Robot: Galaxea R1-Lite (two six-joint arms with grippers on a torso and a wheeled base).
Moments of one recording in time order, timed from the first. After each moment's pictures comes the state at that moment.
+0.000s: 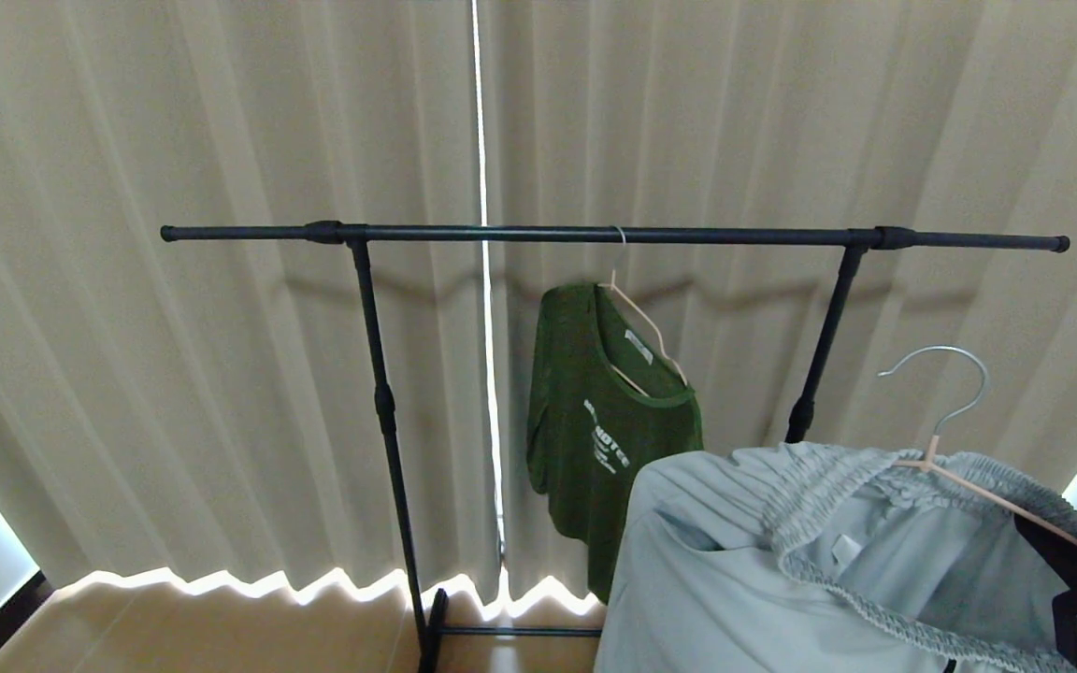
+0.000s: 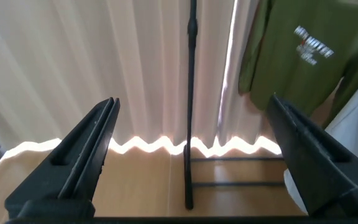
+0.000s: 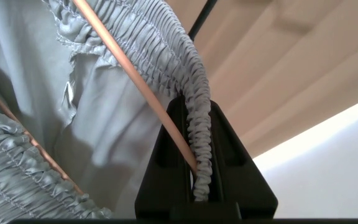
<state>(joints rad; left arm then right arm) 0.01 0.02 -0.02 0.07 -0.02 0.05 0.20 1.05 -0.10 -0.68 -0.26 -0.35</state>
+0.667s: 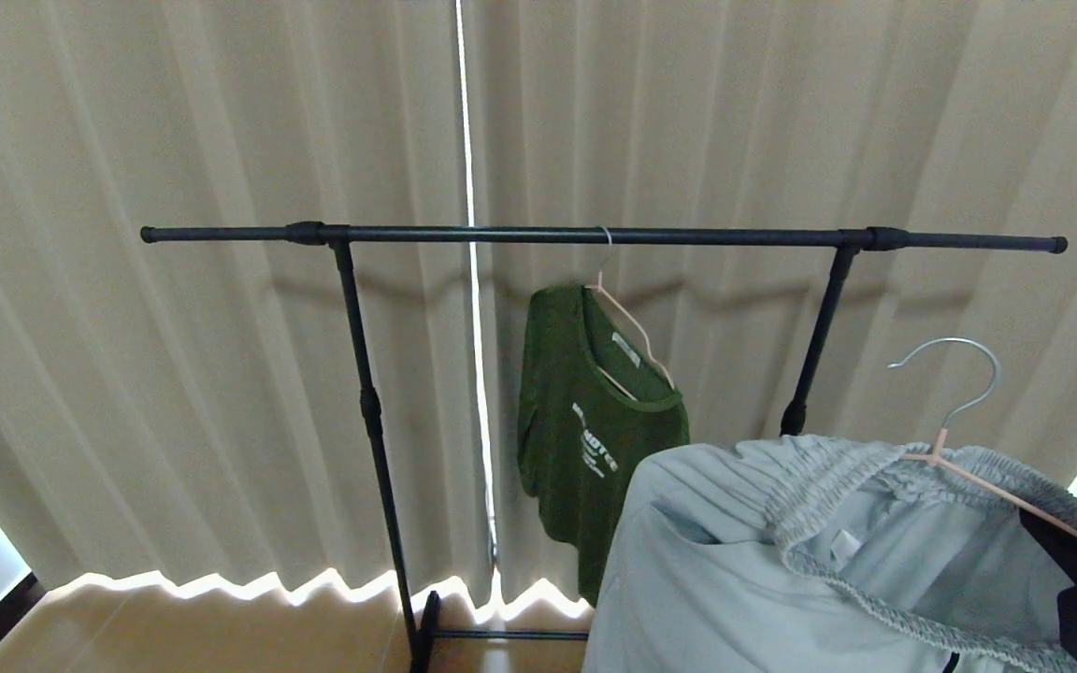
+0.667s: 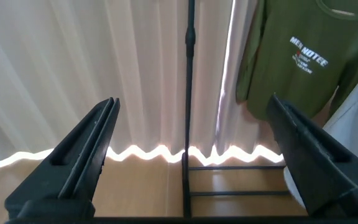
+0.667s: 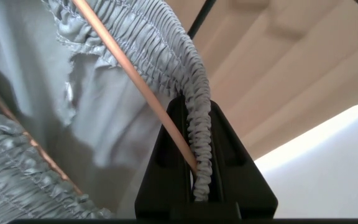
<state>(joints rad) 0.01 0.00 -0.02 0.07 -0.02 0.05 0.19 1.04 -0.11 -0.68 -0.26 -0.35</state>
